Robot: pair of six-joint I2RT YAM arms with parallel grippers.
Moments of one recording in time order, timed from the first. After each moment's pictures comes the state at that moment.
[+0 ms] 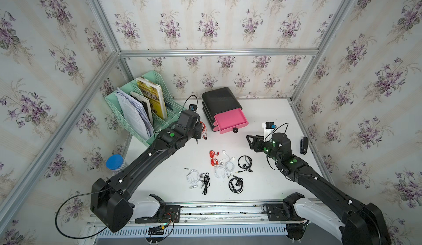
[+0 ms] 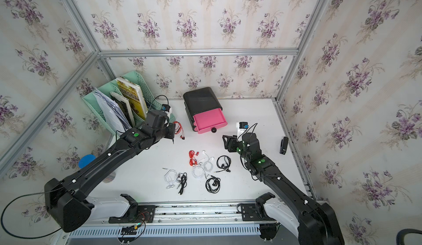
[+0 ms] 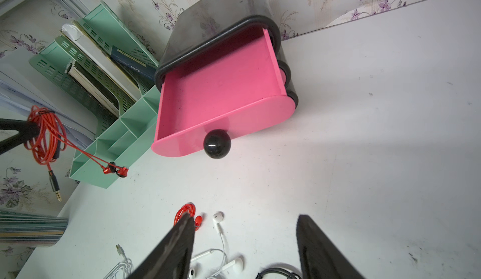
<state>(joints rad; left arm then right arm) -0.56 1.29 1.18 -0.58 -0.23 -0.26 0.44 0.98 0.53 0.03 -0.09 0.45</state>
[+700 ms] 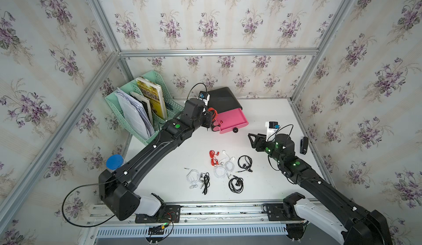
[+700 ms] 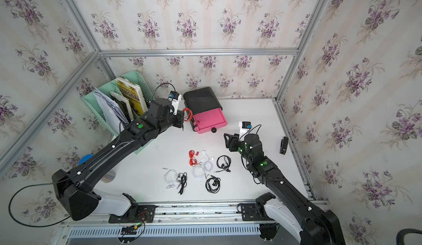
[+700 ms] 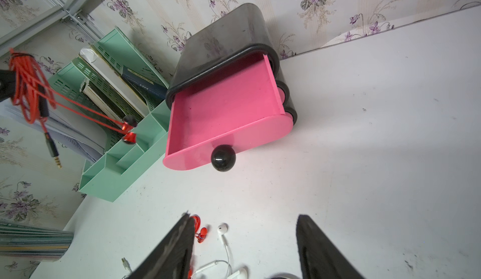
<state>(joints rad) -0.61 1.46 1.41 -0.48 -0.16 -0.19 0.44 0.91 0.52 0.04 -0.06 0.46</state>
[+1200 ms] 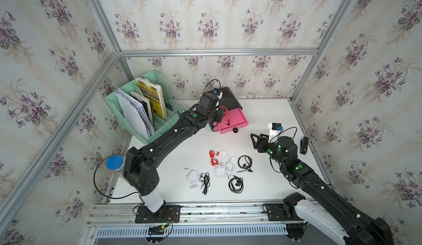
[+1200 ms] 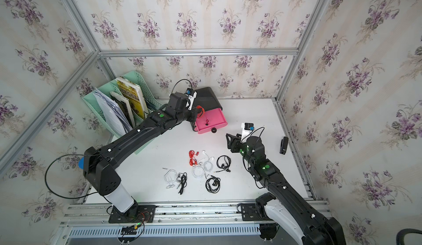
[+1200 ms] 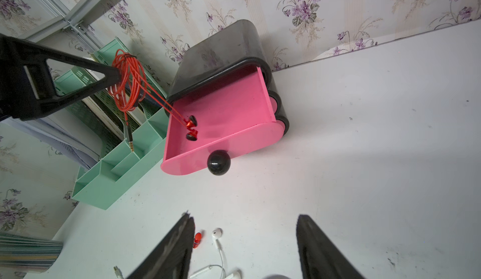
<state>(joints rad) -0.63 1.72 1.60 -0.46 -0.11 -0.19 0.44 0.84 0.49 0.04 -0.02 0.44</state>
